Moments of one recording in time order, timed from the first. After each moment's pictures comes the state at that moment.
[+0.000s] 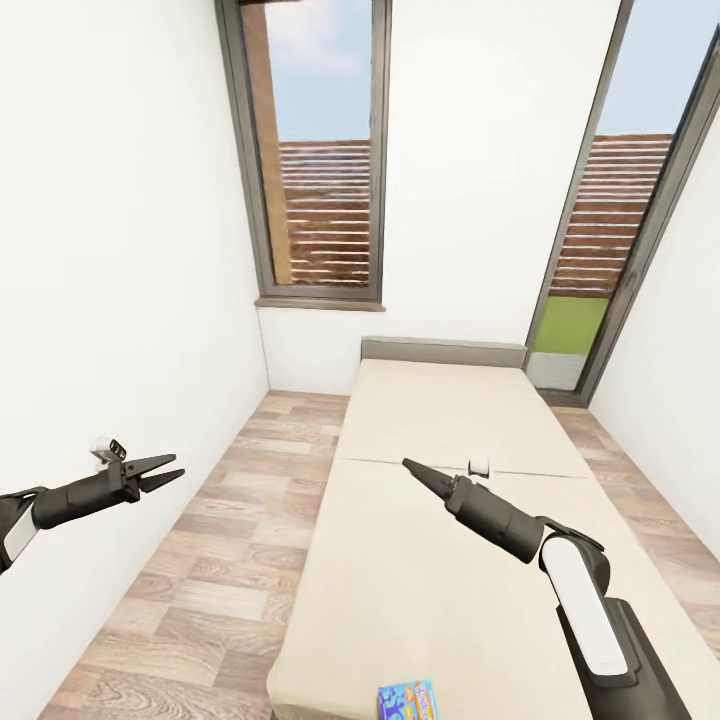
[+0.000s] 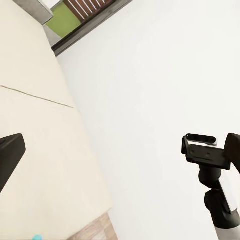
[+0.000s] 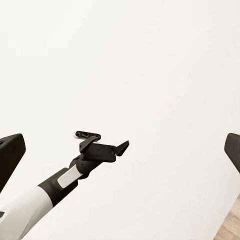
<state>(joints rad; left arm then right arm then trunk) -0.89 0.54 0.07 -0.36 0.33 0.66 -1.57 -0.35 -0.03 -0.03 -1.55 -0.85 0.83 0.62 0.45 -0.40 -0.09</state>
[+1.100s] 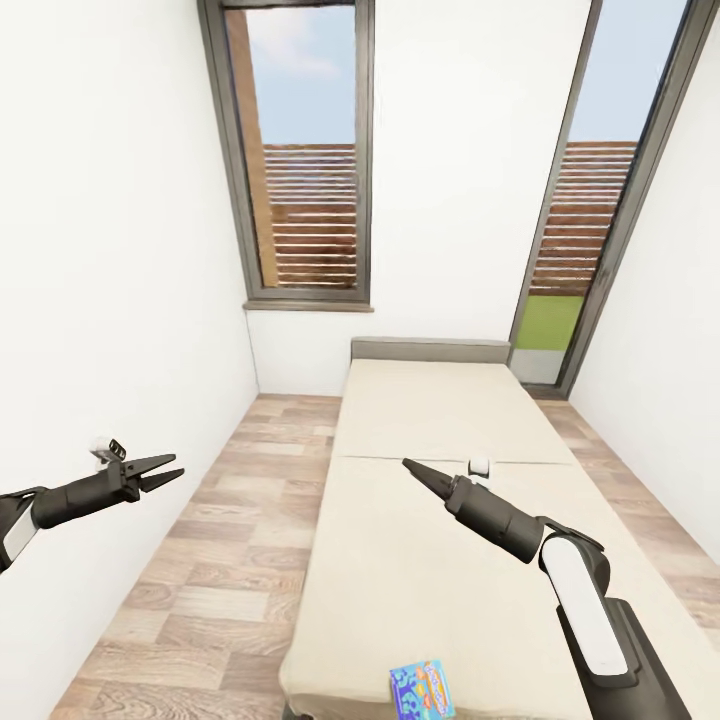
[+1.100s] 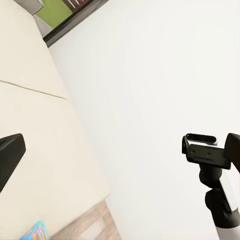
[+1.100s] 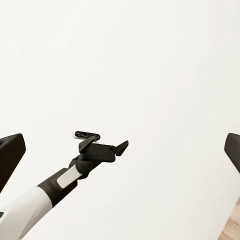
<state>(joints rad) -0.90 0.54 0.07 -0.37 0.33 0.66 -1.57 -0.35 -0.03 -0.03 -1.55 -0.85 0.83 0.62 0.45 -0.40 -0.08</state>
